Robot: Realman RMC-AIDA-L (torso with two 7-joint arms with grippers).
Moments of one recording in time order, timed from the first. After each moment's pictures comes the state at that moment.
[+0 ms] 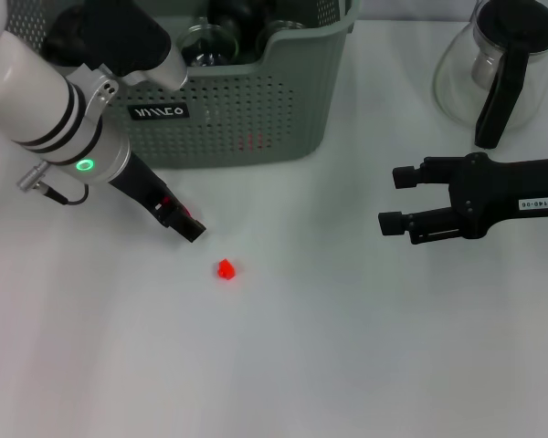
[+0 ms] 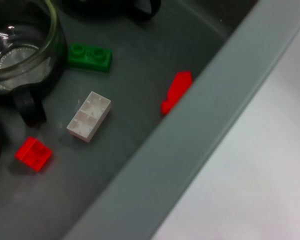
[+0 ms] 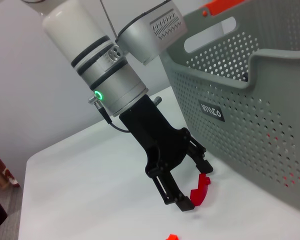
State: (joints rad) left arm -0.62 -2.17 1.22 1.08 2.77 1.34 -2.33; right arm 0.62 1.98 -0.98 -0.57 -1.90 -1.55 1.54
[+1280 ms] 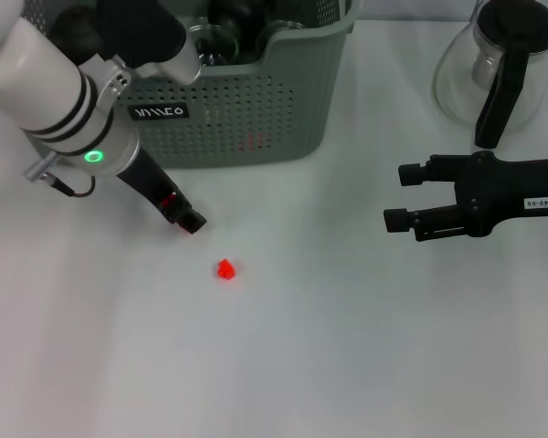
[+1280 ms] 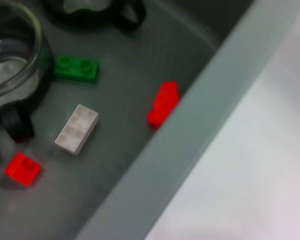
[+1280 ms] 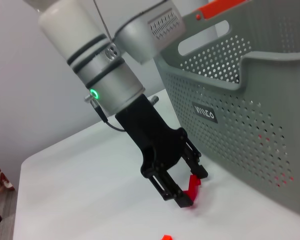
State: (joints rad) left arm -0.65 -2.17 1.24 1.10 2.78 1.38 -2.35; right arm 0.61 1.98 -0.97 -0.57 -1.90 -1.55 1.54
